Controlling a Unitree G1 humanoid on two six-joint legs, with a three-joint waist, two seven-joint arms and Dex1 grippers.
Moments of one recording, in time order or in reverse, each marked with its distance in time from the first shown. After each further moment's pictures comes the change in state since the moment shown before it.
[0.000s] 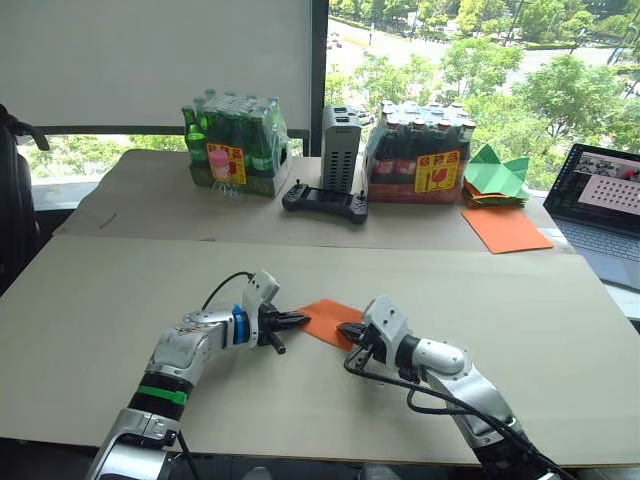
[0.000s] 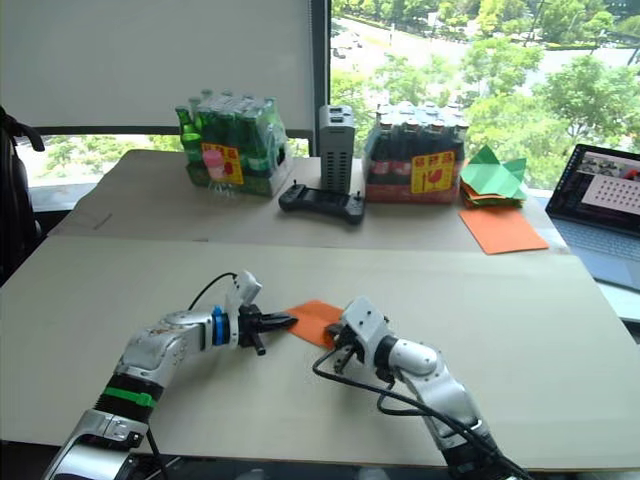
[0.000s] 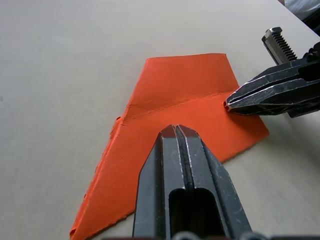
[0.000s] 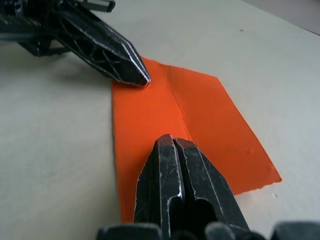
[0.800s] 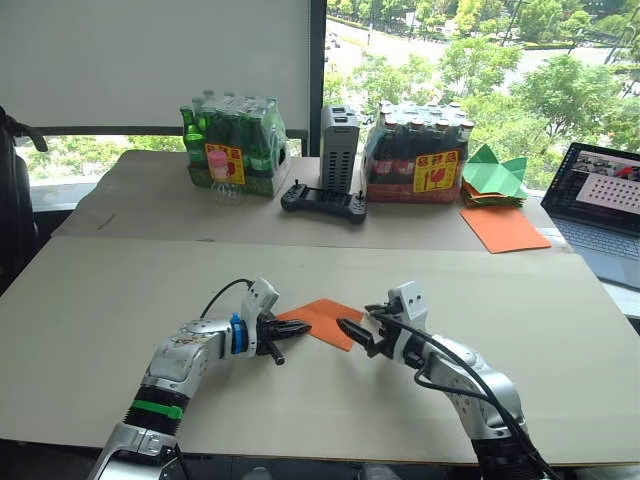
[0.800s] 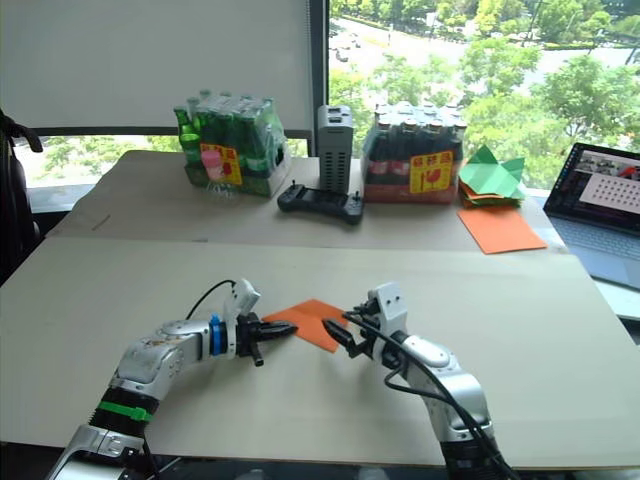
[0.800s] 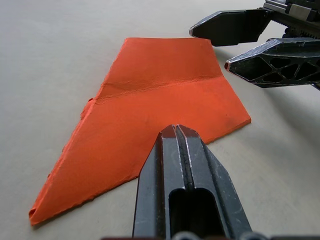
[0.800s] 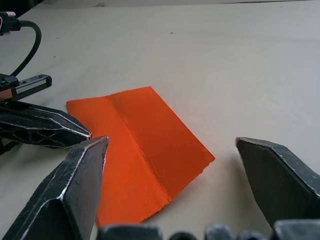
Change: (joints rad) left arm 0.061 0.000 0.015 -0.076 -0.002 0.014 0.002; right arm -0.003 0.098 -0.158 -0.016 0.208 0.277 -0.136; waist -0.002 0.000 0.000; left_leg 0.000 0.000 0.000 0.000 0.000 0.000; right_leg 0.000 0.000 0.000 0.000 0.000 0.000
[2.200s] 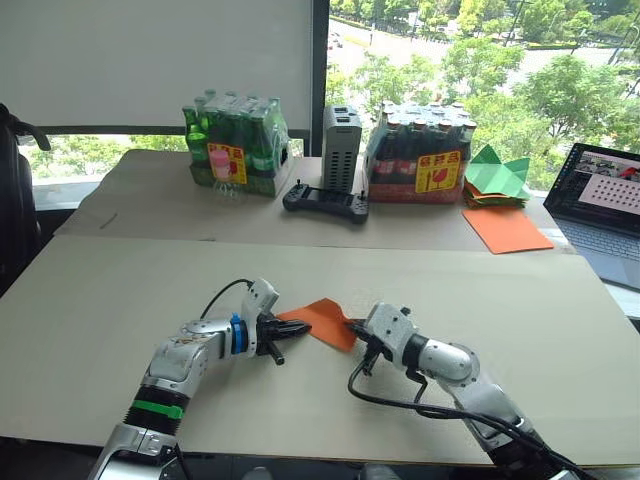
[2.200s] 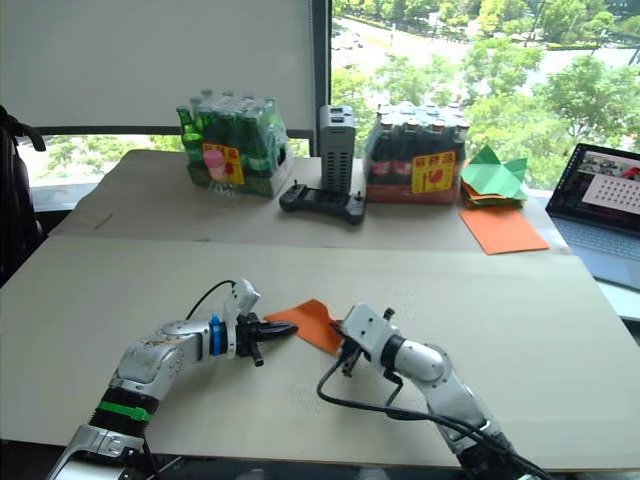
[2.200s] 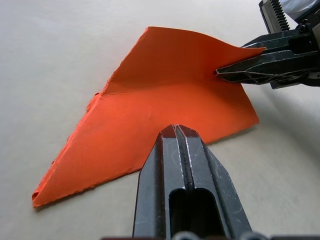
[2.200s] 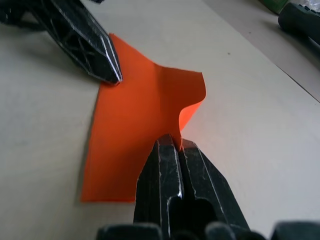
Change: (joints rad) left arm 0.001 0.000 0.002 0.002 -0.001 0.001 -0.002; right arm -0.014 -0.279 0.303 0.125 -0.441 -0.667 0.072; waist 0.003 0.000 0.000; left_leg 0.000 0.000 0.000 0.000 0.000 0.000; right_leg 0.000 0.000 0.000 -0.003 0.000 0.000
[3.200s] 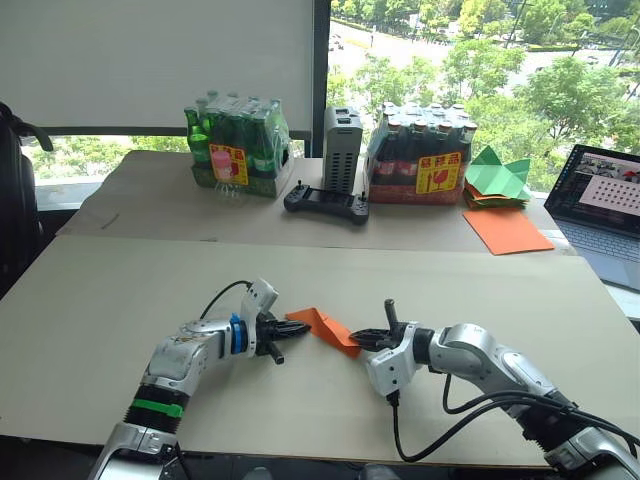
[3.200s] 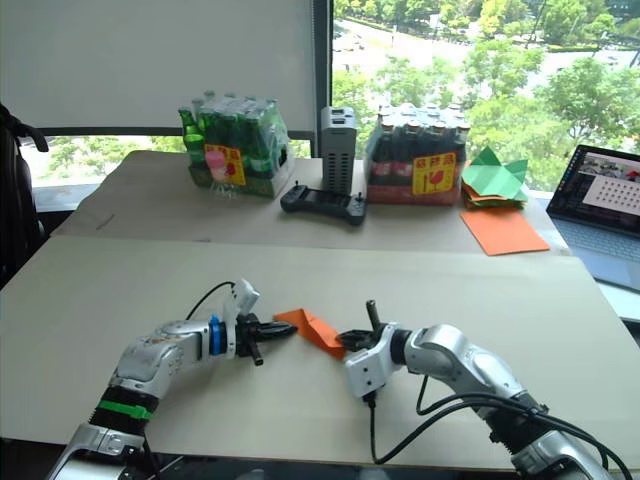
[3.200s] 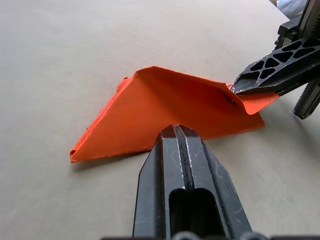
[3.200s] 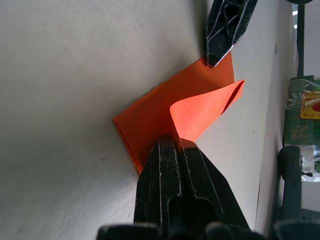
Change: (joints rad) left arm -0.018 -0.022 0.039 0.022 -0.032 0.058 0.026; right arm -0.167 -0.201 0.098 0.154 -0.473 -0.555 0.044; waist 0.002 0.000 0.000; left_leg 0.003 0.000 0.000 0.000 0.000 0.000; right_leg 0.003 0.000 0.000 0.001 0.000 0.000
